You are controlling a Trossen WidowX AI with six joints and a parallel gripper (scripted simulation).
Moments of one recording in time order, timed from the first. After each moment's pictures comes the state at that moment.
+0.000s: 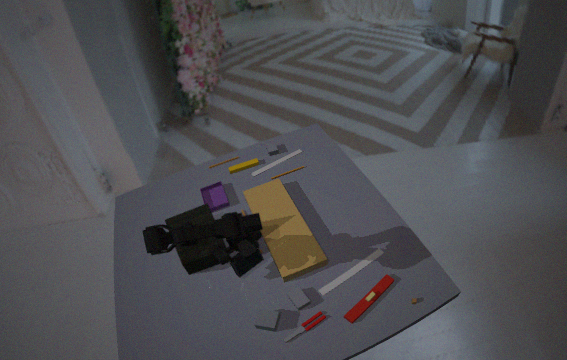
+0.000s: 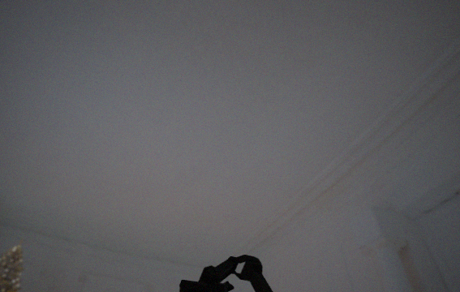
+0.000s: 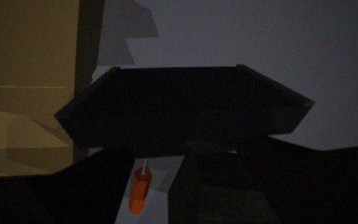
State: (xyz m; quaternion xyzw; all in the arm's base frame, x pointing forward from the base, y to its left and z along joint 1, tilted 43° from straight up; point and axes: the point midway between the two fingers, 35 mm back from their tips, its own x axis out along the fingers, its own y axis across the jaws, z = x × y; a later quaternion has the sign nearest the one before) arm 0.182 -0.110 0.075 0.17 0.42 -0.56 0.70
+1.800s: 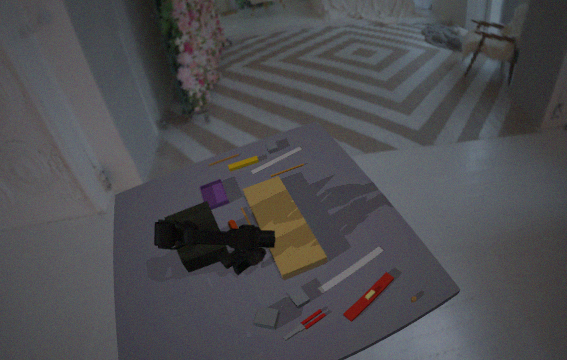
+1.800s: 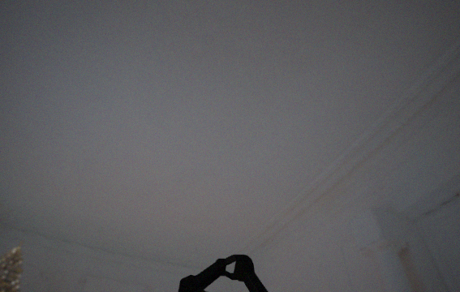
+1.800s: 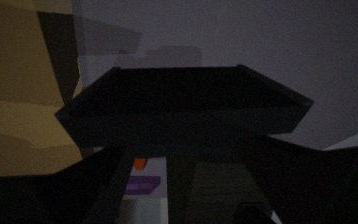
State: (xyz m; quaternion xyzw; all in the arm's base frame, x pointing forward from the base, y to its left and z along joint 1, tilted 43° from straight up) arm 0.186 -0.119 0.080 0.27 0.54 -0.52 0.61
